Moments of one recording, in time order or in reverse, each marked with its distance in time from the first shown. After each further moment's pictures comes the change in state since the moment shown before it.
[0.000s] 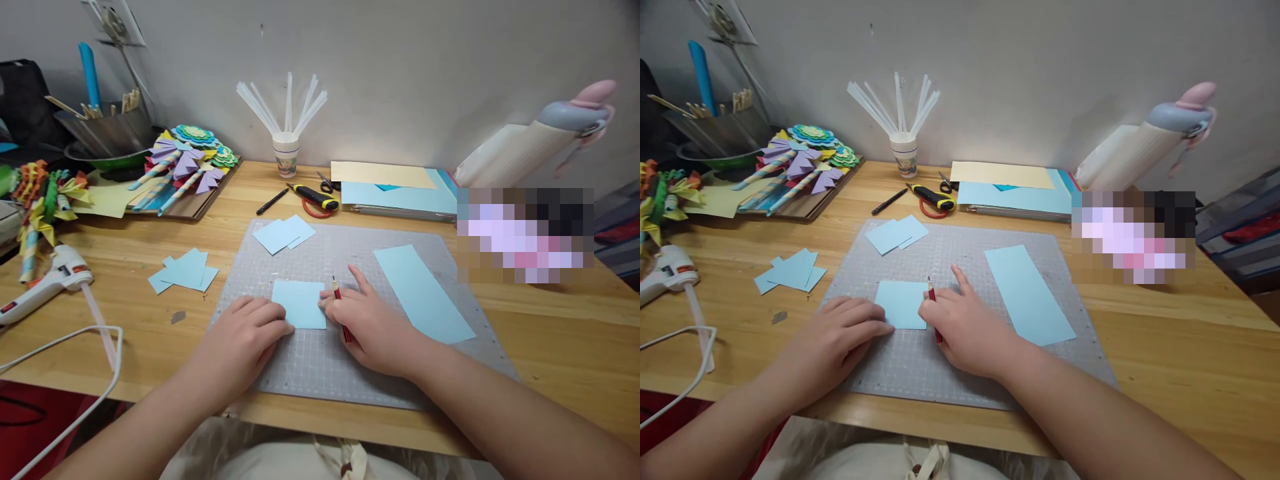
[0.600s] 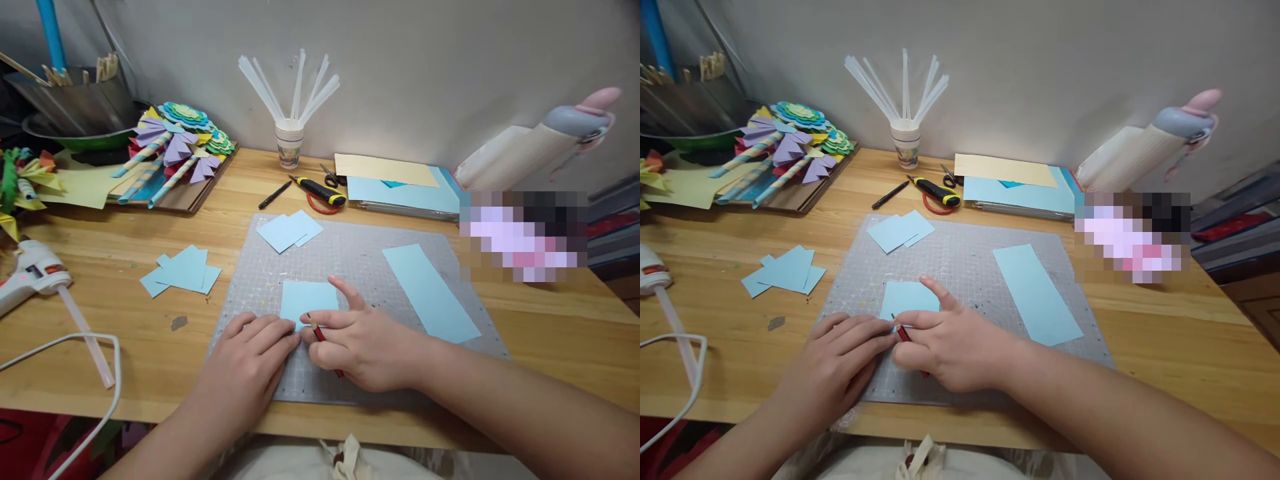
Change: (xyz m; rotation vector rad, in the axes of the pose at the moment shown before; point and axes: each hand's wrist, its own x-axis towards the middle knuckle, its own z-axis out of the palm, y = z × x) left_hand -0.022 -0.001 0.018 -0.019 0.283 -0.006; right_hand 0.028 -0.016 0.011 -0.194 -0.051 -0.409
